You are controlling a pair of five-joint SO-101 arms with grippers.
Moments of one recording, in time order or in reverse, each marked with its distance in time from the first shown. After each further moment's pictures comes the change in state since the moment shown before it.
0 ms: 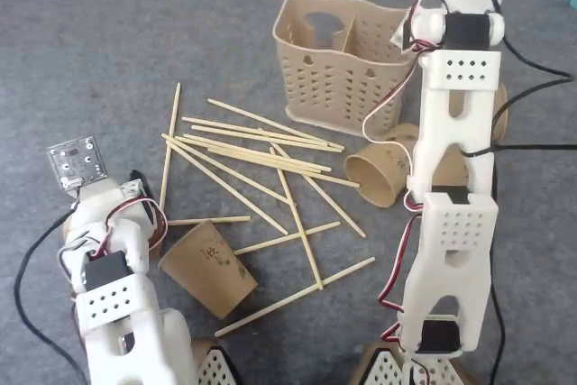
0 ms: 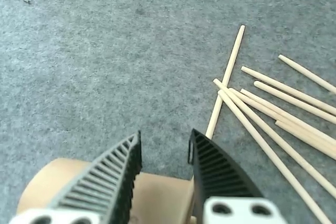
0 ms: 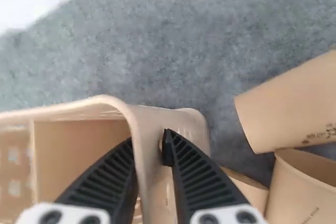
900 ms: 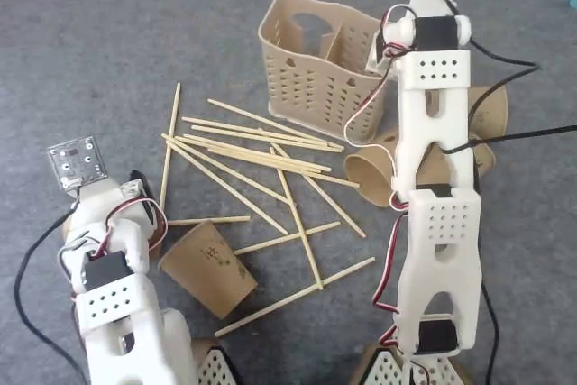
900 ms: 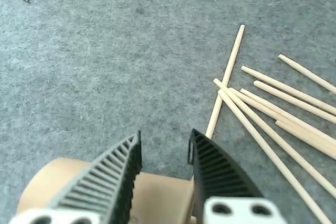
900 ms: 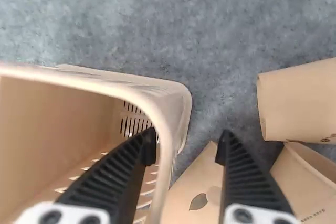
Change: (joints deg) left arm 0.0 0.0 0.0 0.0 0.0; right arm -4.2 4.0 -1.2 5.1 11.5
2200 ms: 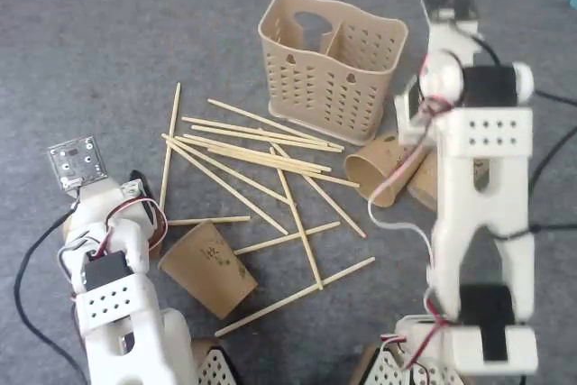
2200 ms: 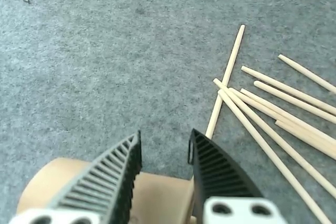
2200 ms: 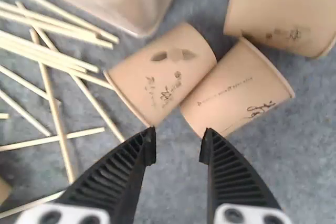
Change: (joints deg) left arm 0.0 0.0 0.0 0.0 0.0; right arm 3.1 -56.2 62.7 -1.1 22.1
